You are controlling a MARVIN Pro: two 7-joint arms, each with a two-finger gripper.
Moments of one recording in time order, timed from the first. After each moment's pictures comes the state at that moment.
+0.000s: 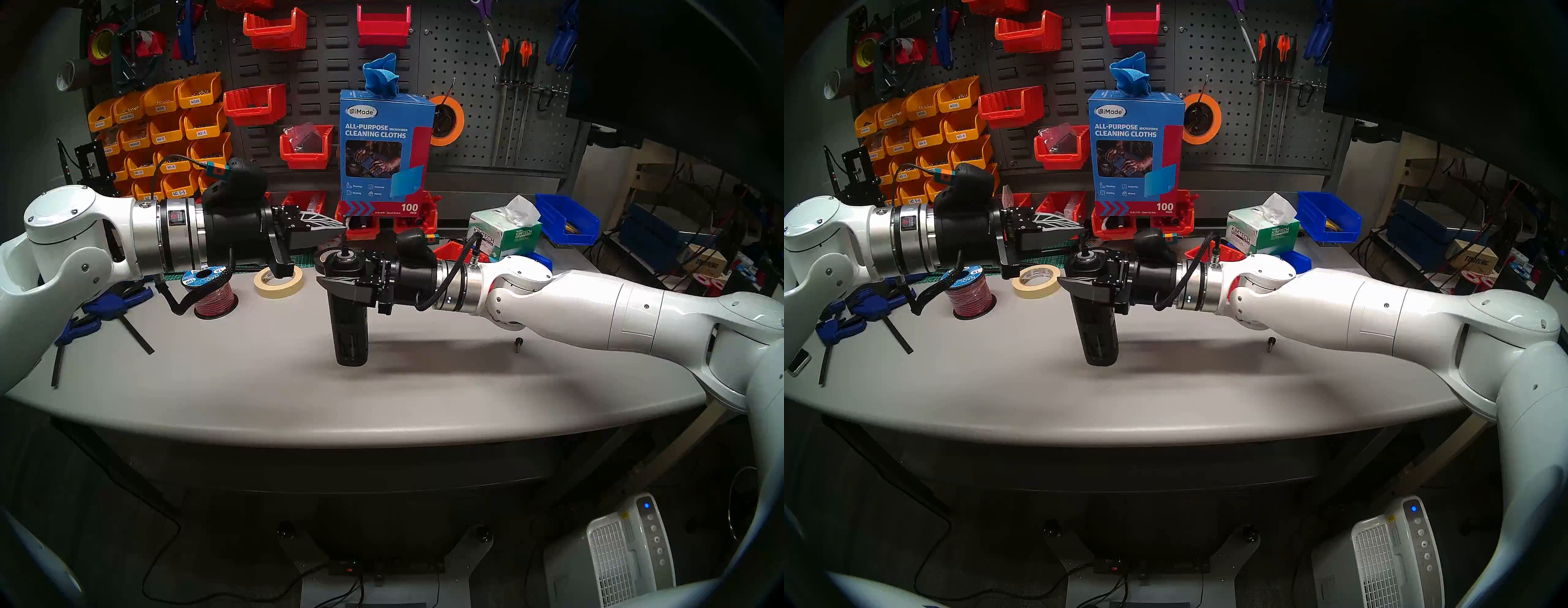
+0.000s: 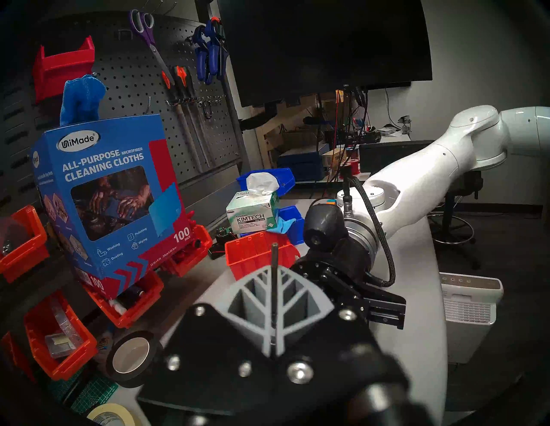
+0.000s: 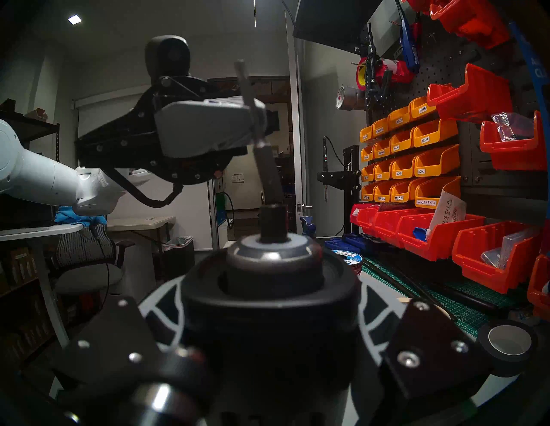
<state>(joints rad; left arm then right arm) 1.44 -0.24 -1.59 -2.13 -1.14 0.30 -0.56 -0.23 -0.87 -0.14 -1.43 1.53 -0.36 0.83</state>
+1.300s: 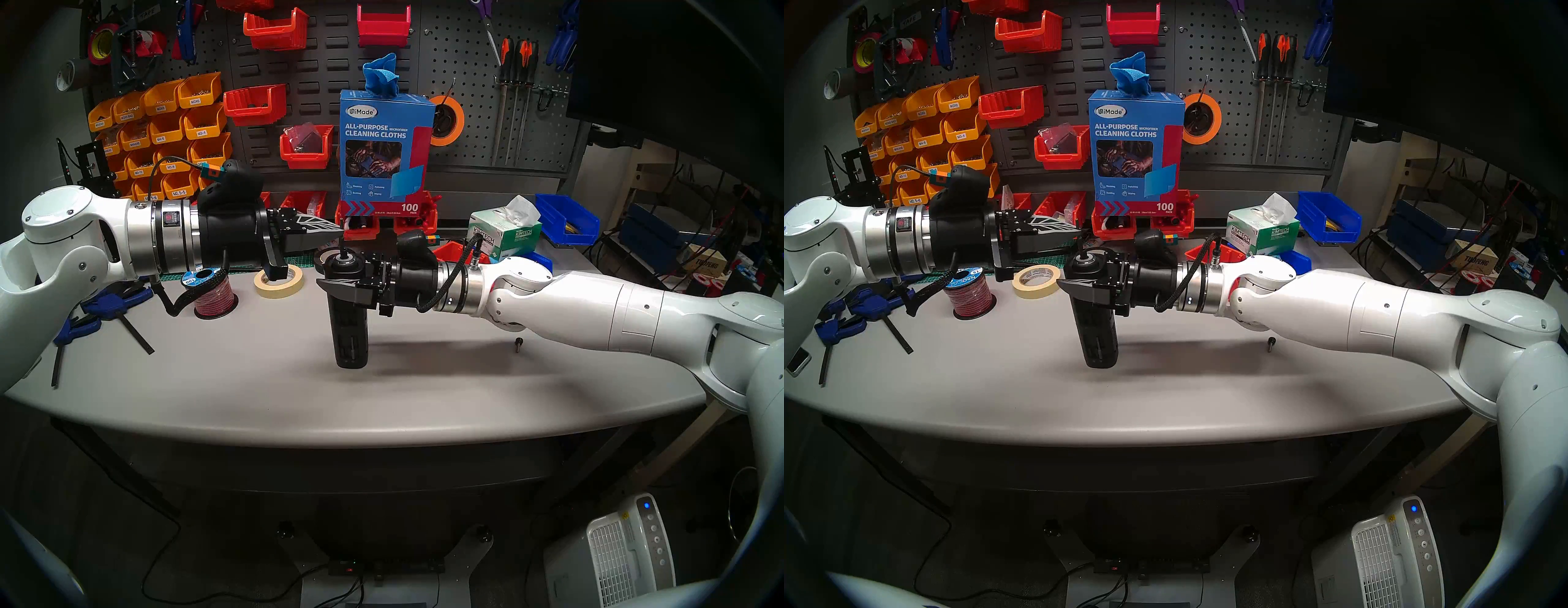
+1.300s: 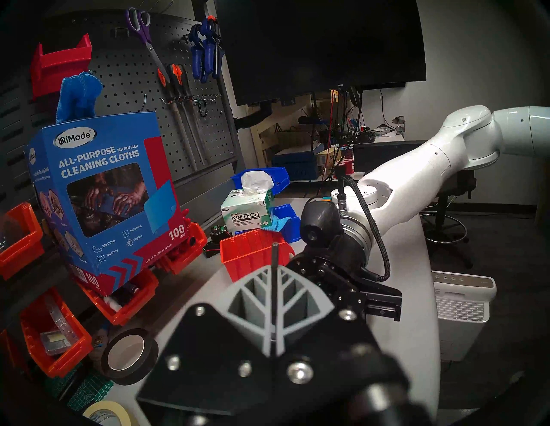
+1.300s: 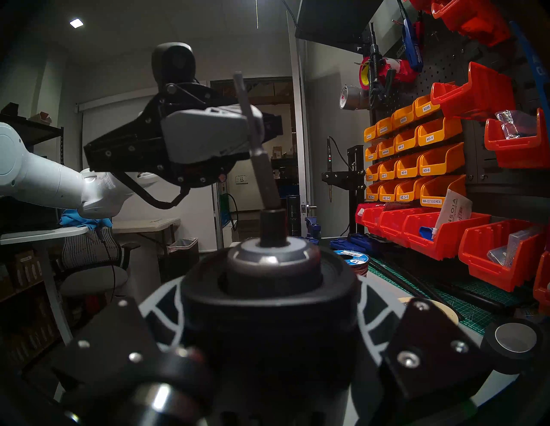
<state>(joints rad) 1.48 -0.23 -1.63 -2.11 -1.14 0.31 -0.59 -0.23 -0.87 -0.14 -1.43 1.54 -0.36 0.85</state>
